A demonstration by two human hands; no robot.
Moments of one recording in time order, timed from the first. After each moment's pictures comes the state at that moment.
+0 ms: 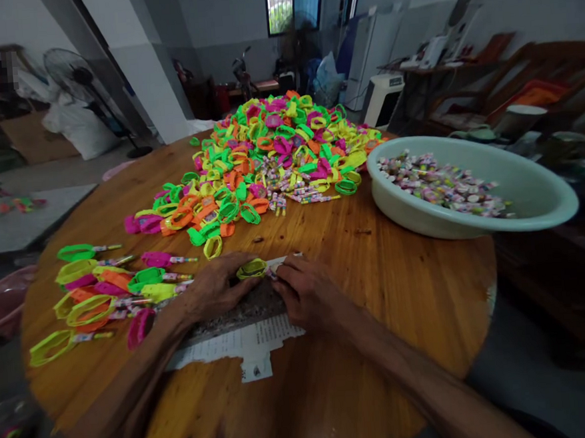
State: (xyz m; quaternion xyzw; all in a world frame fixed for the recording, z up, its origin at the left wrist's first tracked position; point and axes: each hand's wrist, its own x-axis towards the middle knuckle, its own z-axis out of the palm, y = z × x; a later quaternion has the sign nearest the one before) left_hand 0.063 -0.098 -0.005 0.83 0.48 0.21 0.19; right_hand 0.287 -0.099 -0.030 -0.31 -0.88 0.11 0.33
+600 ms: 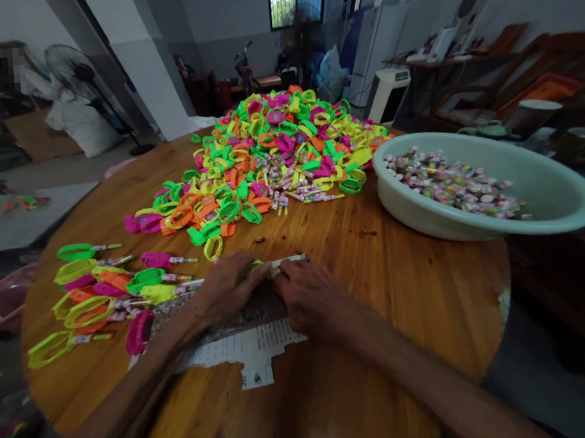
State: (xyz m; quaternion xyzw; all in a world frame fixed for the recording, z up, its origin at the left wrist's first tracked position) left_hand 0.085 -0.097 -0.008 0.79 0.57 0.19 0.14; right_hand 0.286 -0.099 -0.015 -0.34 -0.93 0.02 0.12
